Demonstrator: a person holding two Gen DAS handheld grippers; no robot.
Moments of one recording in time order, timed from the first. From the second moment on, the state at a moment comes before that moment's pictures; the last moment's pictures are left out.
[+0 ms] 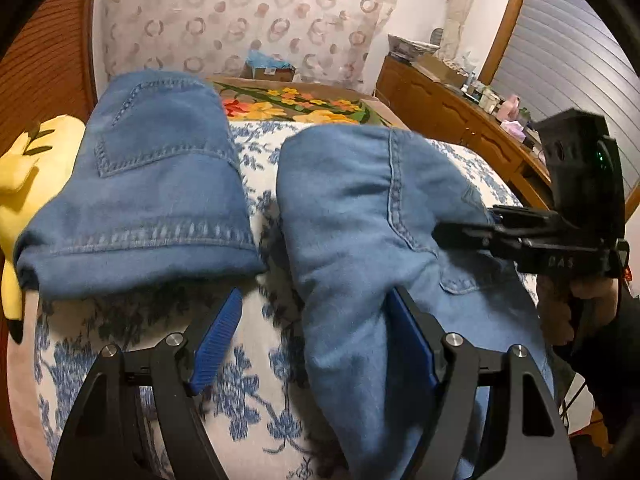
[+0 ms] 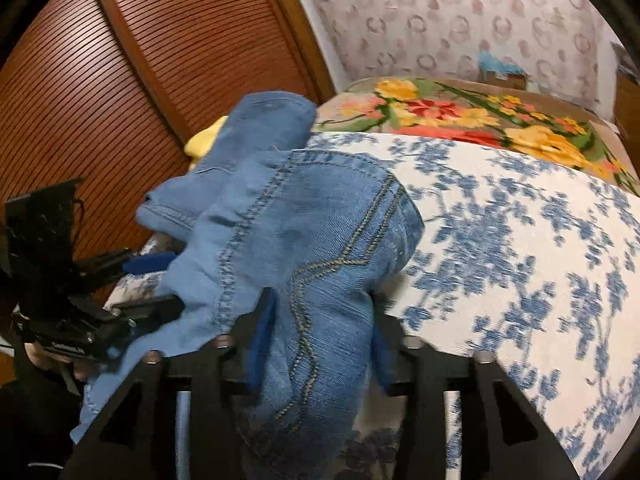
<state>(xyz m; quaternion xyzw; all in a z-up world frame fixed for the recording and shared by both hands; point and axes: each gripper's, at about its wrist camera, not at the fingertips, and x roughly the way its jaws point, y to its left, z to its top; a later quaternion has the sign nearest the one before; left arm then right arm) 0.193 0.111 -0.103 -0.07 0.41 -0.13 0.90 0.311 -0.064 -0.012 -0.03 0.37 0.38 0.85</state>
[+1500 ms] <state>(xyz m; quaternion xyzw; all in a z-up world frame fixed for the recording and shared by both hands) 0.227 0.294 0.015 -0.11 0.28 0.04 0.95 0.445 0.158 0.058 0.06 0.28 0.58 0.76</state>
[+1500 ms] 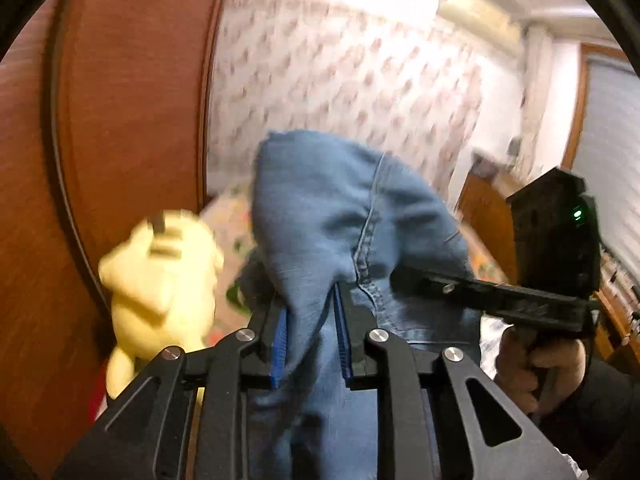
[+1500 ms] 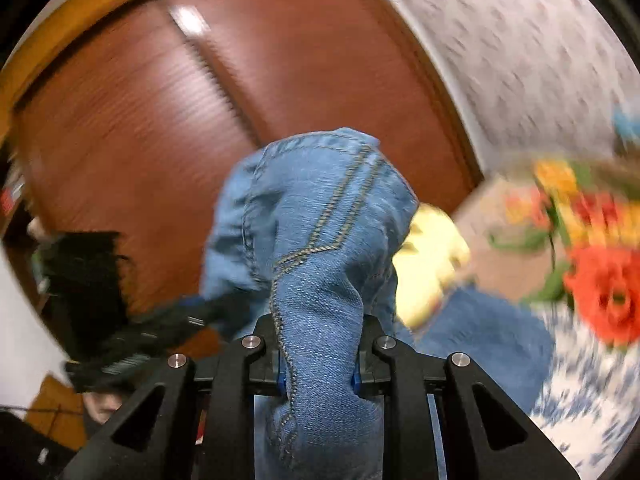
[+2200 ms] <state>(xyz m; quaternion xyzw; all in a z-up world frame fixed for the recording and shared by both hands) 0.259 0.252 -0.056 -0.08 0.39 0.01 0.92 0.445 0.158 0.047 -0.09 0.28 0.43 0.85</state>
